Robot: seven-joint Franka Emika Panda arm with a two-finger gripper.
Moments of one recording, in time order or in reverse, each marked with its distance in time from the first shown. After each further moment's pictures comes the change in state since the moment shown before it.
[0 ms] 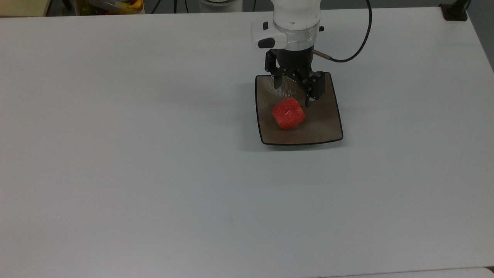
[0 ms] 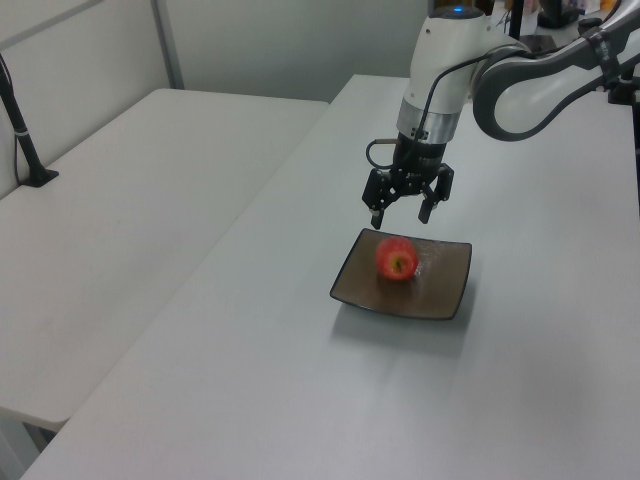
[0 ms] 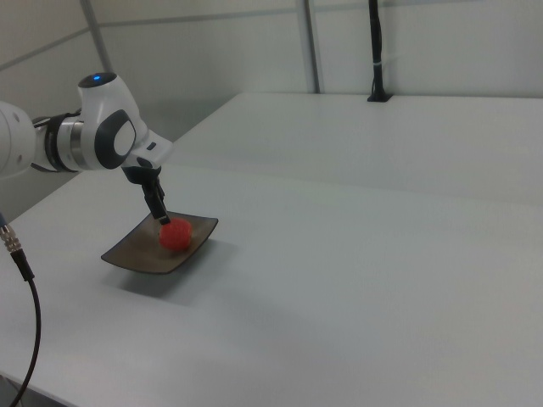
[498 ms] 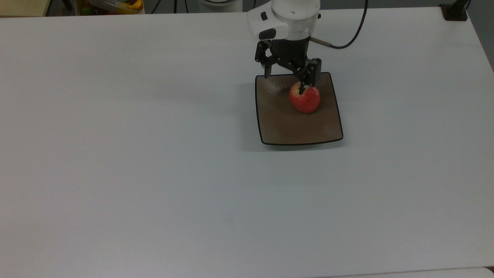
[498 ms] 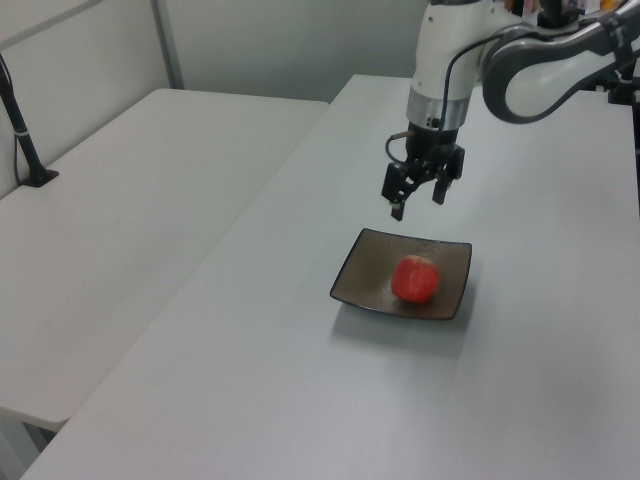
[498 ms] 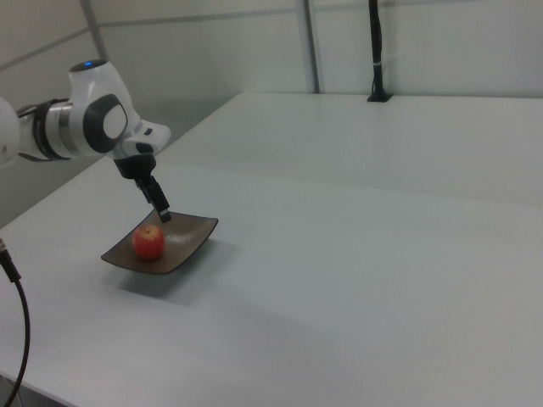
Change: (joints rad) arm -0.005 -0.058 0.000 0.009 -0.054 -0.167 -0.222
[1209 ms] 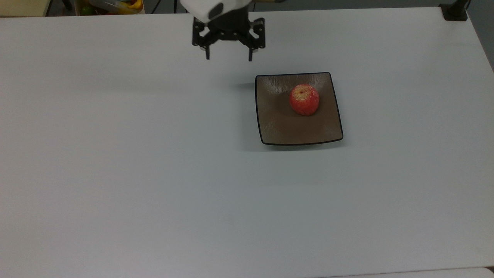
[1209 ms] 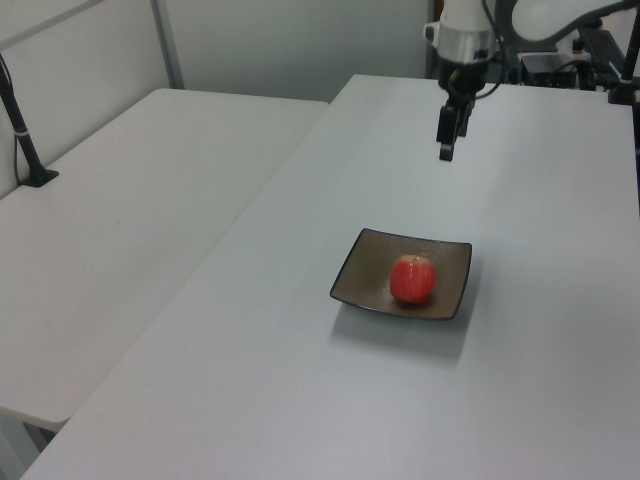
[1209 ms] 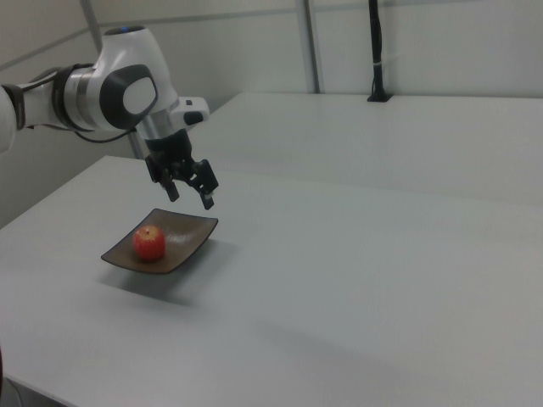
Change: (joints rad) arm -0.084 -0.133 -0.130 0.001 0.048 -0.191 -0.717
